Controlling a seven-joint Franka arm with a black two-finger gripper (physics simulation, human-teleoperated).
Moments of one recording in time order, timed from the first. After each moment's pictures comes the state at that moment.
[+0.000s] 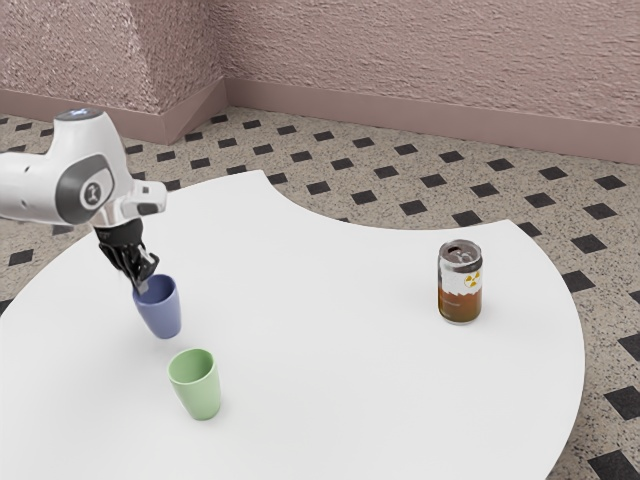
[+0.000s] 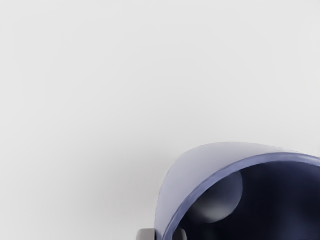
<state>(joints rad) 0.05 -0.01 0.21 -2.21 0.04 2.22 0.32</state>
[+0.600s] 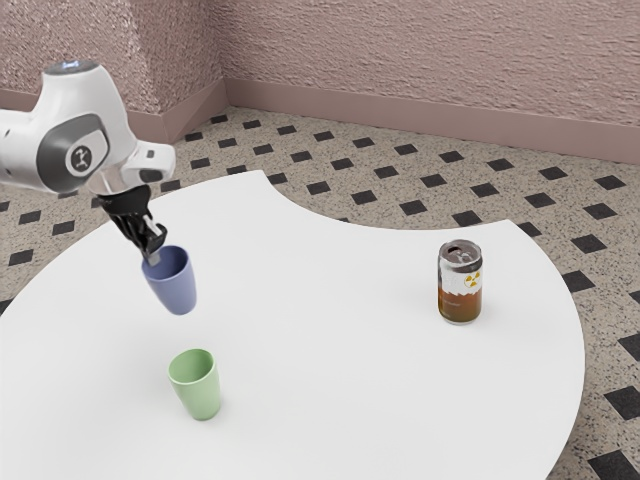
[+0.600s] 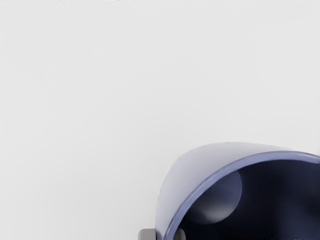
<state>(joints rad) 0.00 -0.20 0.13 -2.21 0.04 2.10 0.32</state>
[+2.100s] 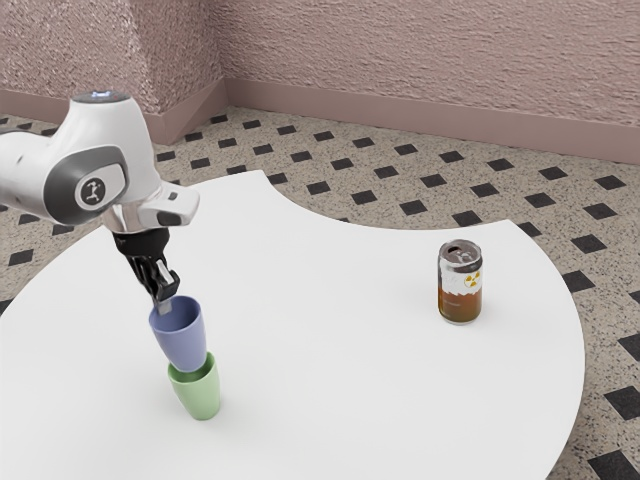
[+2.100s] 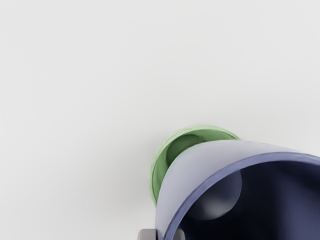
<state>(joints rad) -0.04 -0.31 0.03 -2.35 0.02 2.00 0.32</state>
